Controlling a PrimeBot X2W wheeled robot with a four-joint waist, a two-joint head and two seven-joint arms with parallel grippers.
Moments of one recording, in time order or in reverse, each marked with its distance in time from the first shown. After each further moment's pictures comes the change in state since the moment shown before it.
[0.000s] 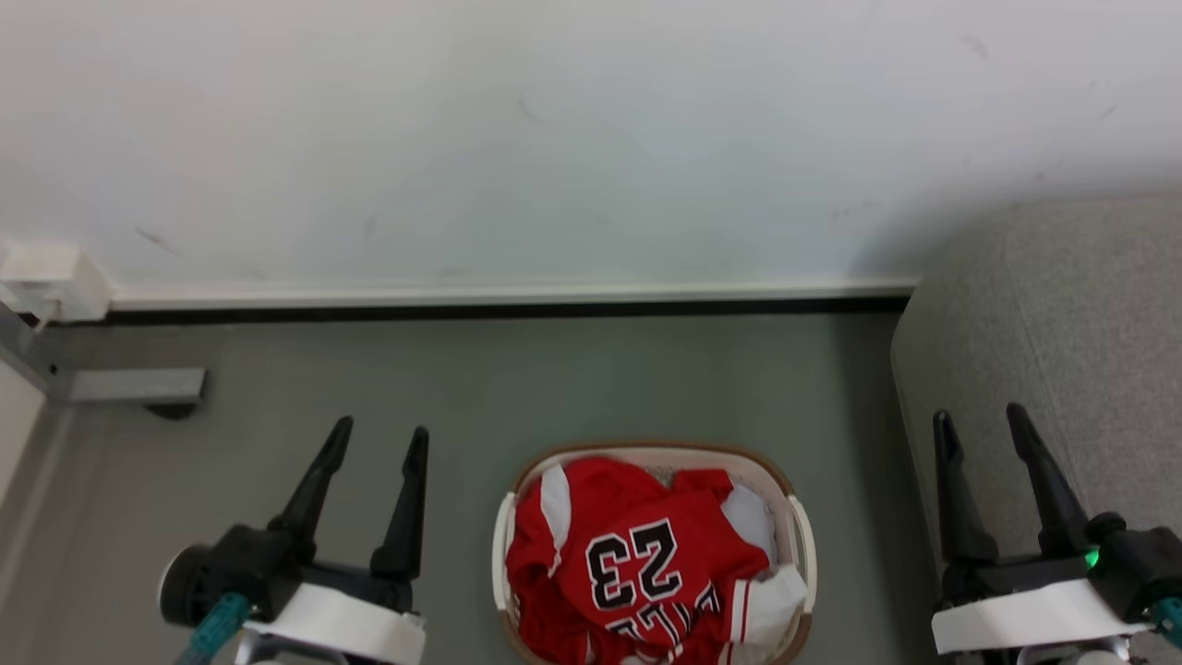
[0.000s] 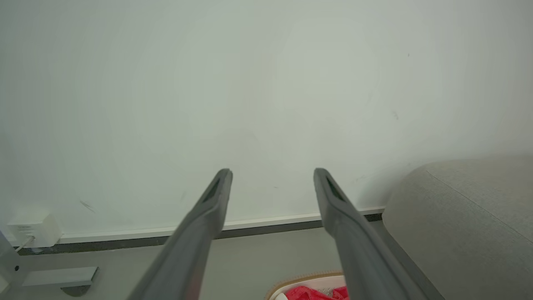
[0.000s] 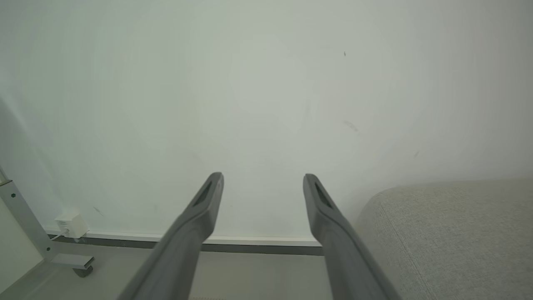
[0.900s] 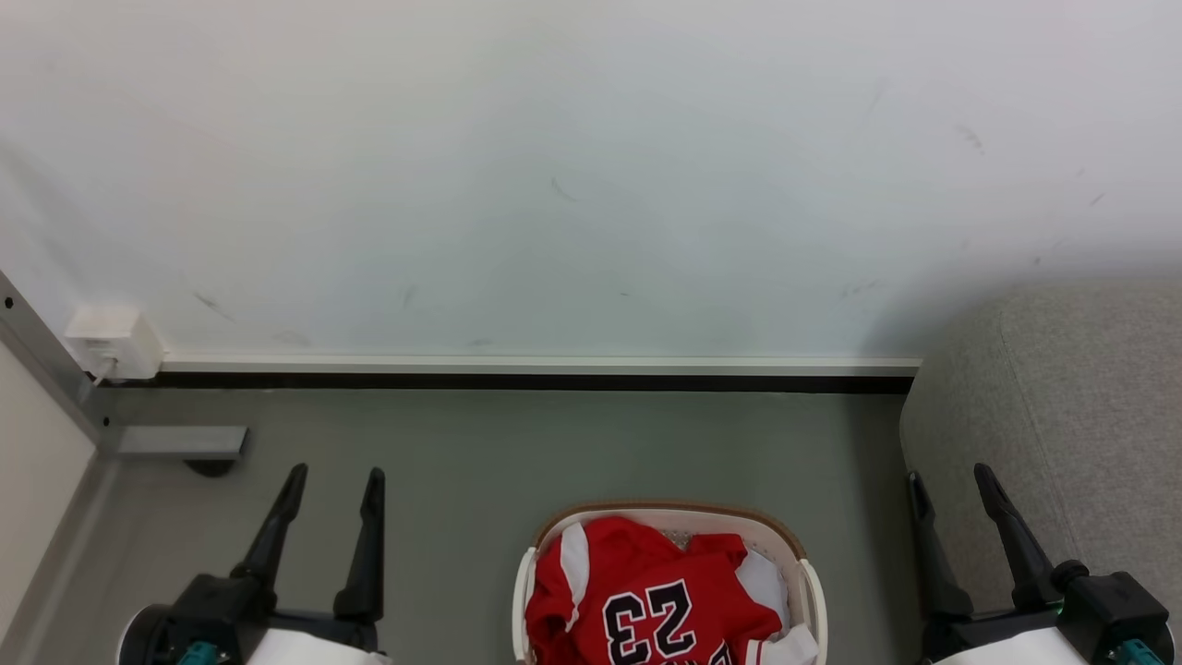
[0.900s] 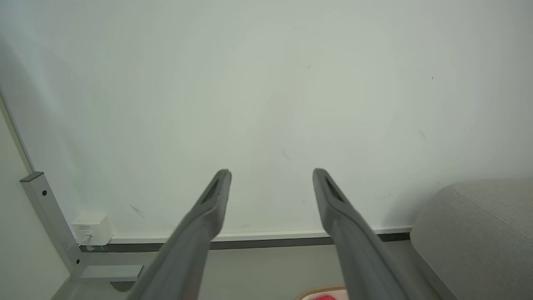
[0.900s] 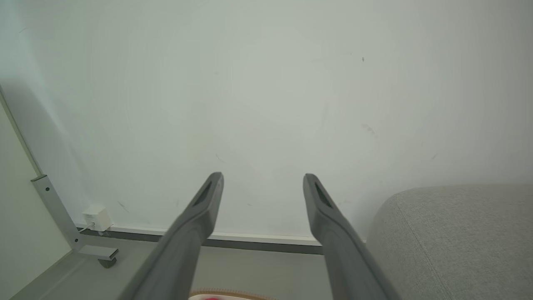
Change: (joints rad) left arm 0.073 -0.010 0.061 -0.013 0.020 0.007 0.000; right arm 0.058 -0.003 0.035 0.037 0.011 0.000 0.002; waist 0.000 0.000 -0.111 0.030
